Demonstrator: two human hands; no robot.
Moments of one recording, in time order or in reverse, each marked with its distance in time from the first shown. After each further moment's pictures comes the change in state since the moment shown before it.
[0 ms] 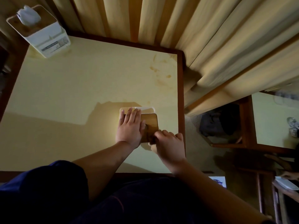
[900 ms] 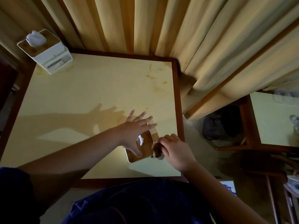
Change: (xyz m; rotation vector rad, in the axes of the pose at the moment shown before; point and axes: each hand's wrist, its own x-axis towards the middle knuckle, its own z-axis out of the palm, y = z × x) left_hand 0.030 0.001 -0.072 0.252 -0.630 0.539; right_hand -0.018 0.039 -0.016 0.195 -0.061 -0.229
